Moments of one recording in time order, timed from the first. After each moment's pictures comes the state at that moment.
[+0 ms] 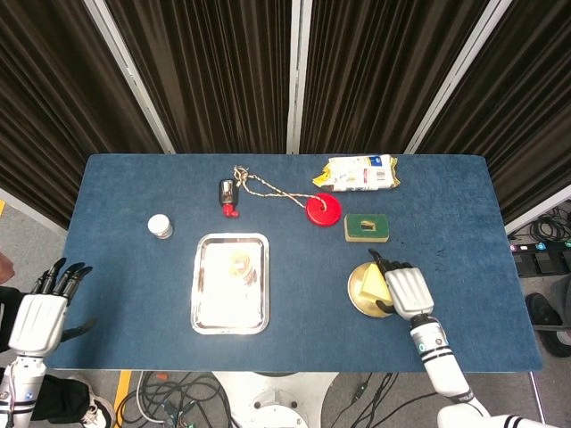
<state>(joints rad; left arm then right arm) -0.08 -1.27 -0.01 -1.47 1.59 1.55 0.07 0.39 -1.49 0.13 -1.60 -1.26 1.14 -0.43</state>
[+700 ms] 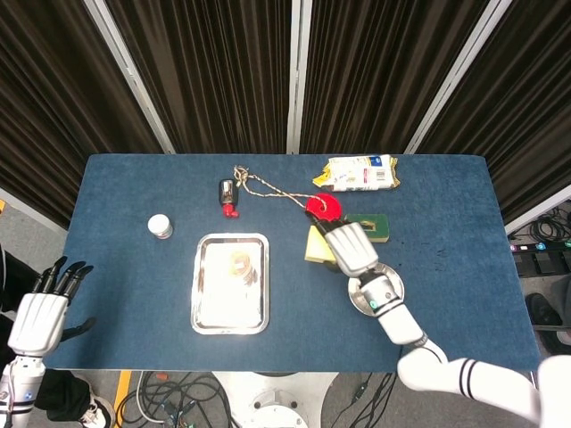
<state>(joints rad) -0.09 -1.25 -0.01 -1.48 1.60 1.56 0.10 0.71 -1.62 0.30 -1.46 -1.25 0.96 -0.47</state>
